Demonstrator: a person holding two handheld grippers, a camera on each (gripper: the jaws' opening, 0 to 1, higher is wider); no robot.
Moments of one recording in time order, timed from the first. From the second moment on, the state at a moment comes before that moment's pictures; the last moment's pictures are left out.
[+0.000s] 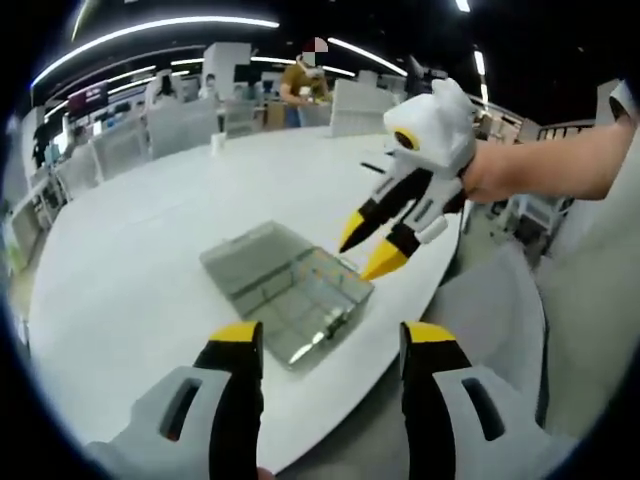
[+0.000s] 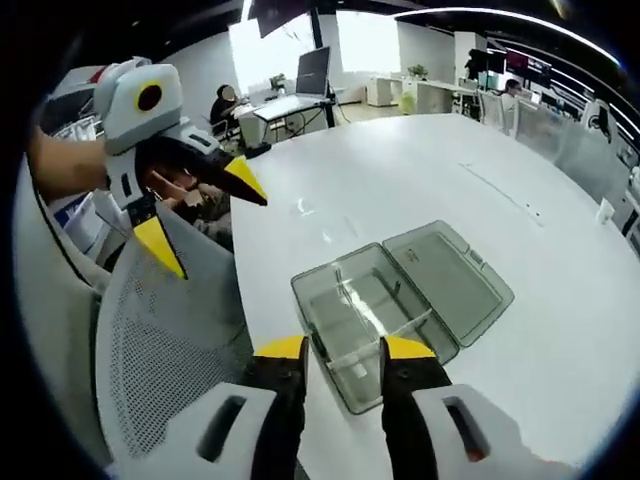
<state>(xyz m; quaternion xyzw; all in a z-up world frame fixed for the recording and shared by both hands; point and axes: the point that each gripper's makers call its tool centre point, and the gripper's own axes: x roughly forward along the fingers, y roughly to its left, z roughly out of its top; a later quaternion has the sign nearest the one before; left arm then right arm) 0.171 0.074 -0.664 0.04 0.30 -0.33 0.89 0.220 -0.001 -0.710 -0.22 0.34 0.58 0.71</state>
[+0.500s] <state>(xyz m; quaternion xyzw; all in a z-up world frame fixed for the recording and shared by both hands) 0.171 0.070 -0.665 0.05 0.31 -0.33 0.89 0.200 -0.012 -0.707 -0.19 0.31 0.59 0.72</state>
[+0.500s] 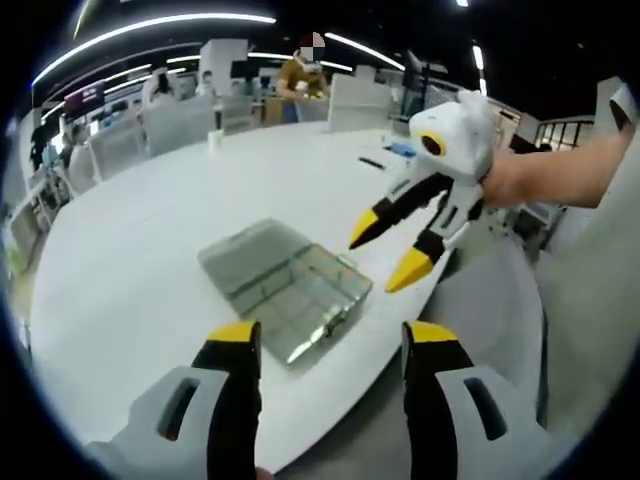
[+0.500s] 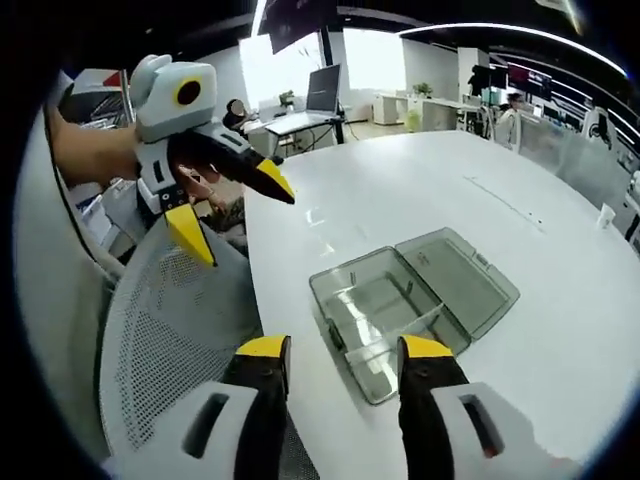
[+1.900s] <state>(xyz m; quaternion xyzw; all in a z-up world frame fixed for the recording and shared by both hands) 0.172 0.077 -0.680 0.05 0.34 -0.33 0.88 0.178 -0.030 -0.682 -0.14 0.27 0.61 0.73</state>
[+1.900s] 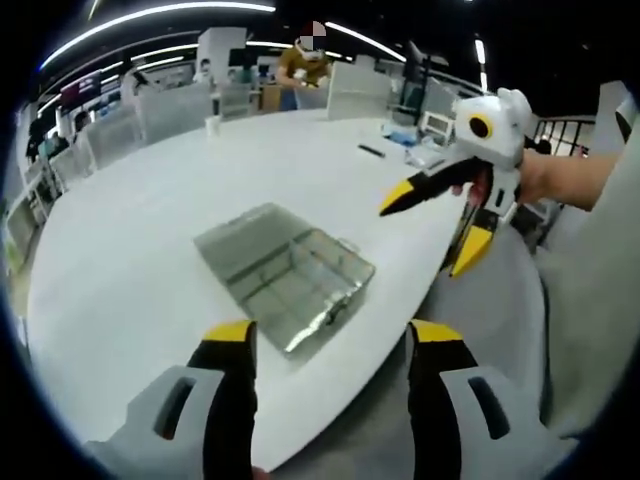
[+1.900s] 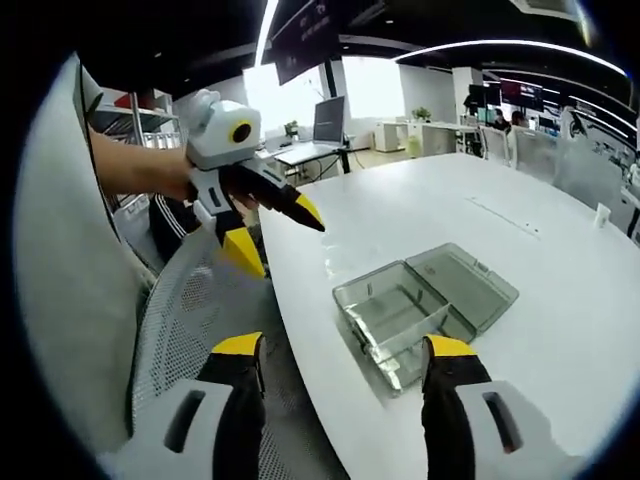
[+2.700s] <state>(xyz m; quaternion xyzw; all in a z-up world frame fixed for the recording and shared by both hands) 0.174 0.120 -0.684 0.06 0.37 -0.31 0.88 0.180 -0.043 -0.681 -0.13 0.26 0.60 0.75</state>
